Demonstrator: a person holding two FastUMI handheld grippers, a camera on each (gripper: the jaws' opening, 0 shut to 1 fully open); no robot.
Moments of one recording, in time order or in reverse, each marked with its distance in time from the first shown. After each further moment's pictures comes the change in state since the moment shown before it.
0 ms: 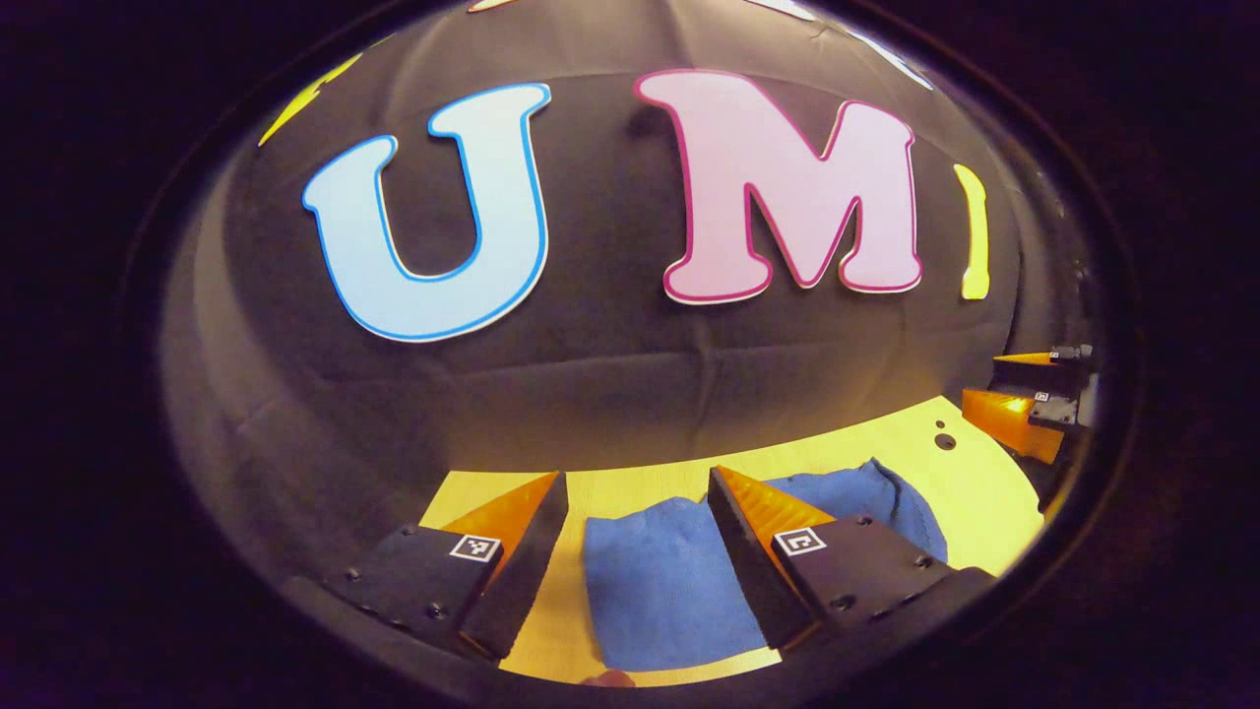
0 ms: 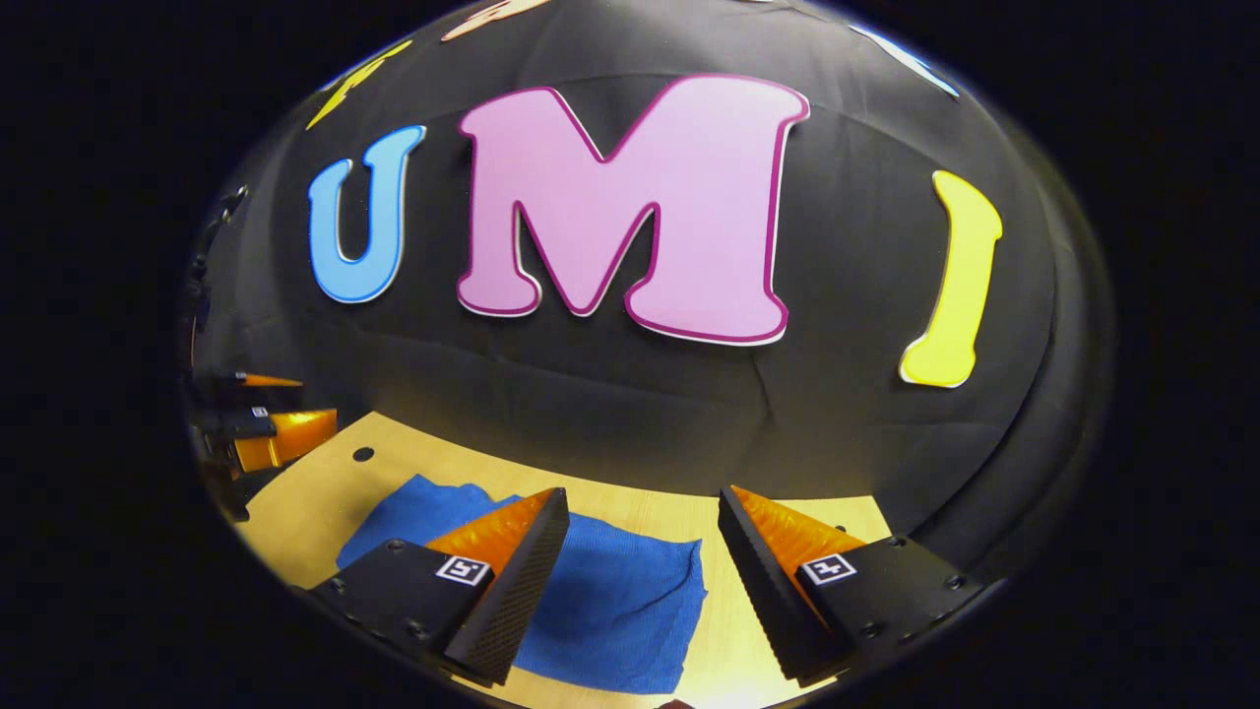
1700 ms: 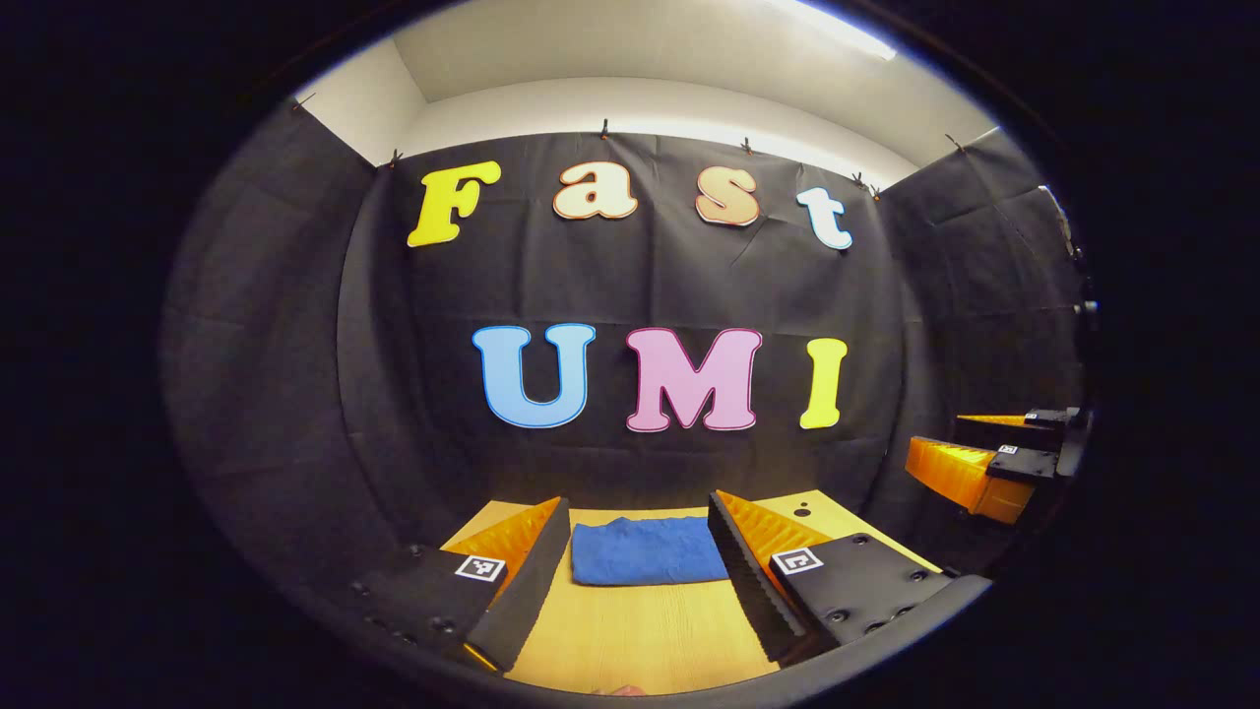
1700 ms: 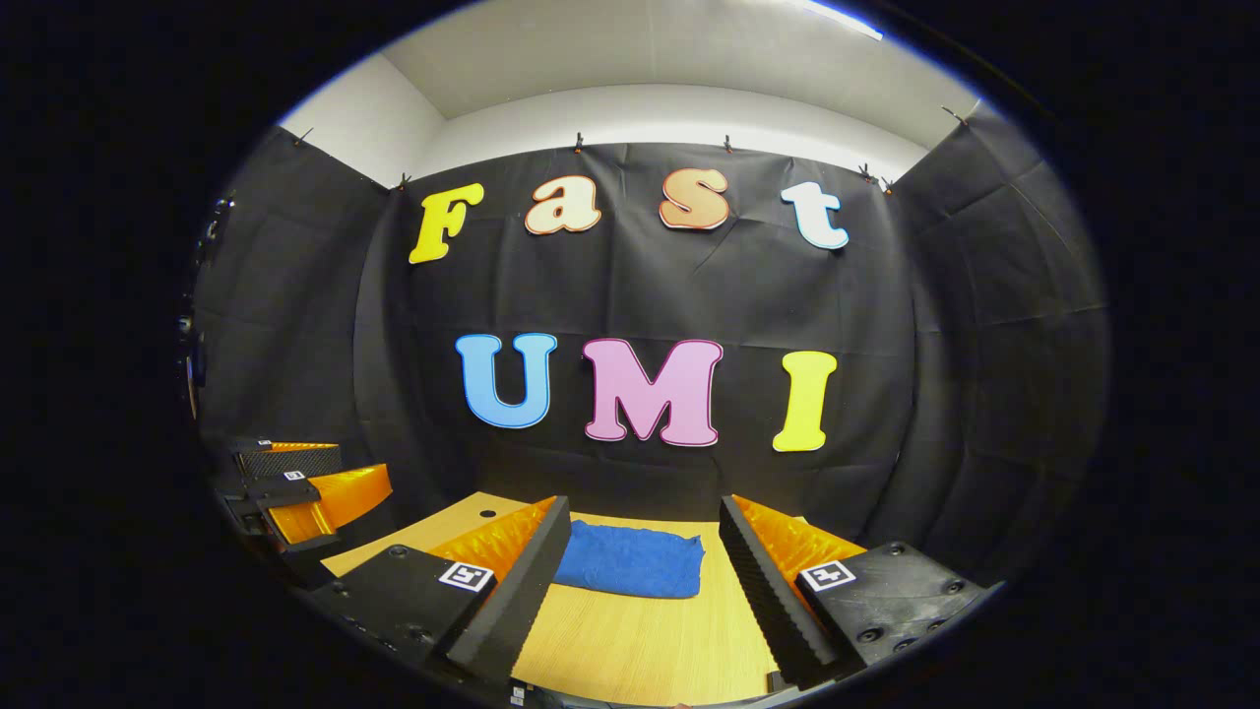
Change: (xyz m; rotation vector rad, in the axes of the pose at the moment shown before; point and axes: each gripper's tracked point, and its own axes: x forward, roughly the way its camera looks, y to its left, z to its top) left arm -0.290 -0.041 -0.023 -0.144 -0.403 -0.038; right arm -0.521 0.003 -0.017 0.114 -0.365 -0.013
